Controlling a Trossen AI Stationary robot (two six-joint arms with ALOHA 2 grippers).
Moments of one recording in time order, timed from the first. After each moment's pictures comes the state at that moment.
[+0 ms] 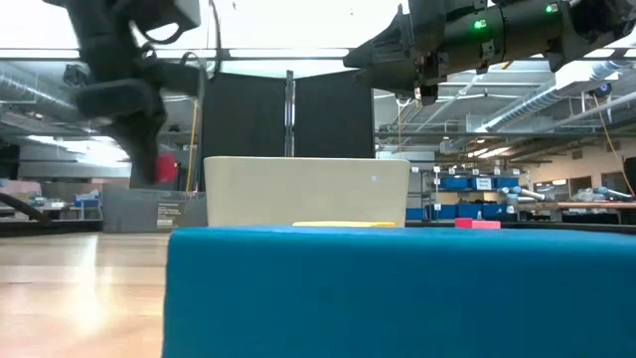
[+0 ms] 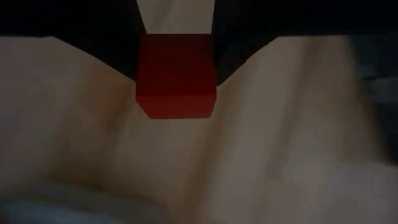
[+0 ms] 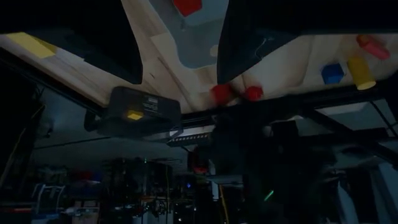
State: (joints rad) left arm -0.19 1.32 0.83 -0.85 -0.39 -0.52; right arm 0.21 1.51 0.61 0.80 0.52 0.11
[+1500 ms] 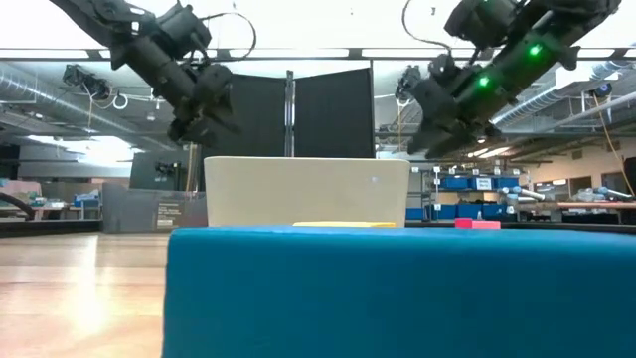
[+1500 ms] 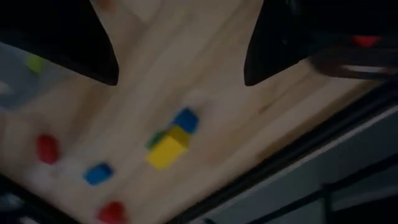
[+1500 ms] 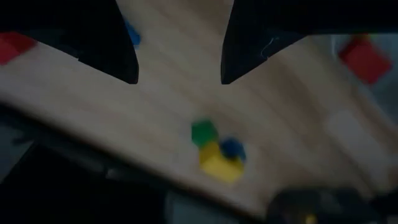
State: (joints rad) left arm 0.57 1.09 0.71 -0.26 0.05 -0.22; right arm -0.07 1.25 0.61 -0.08 0.59 0.54
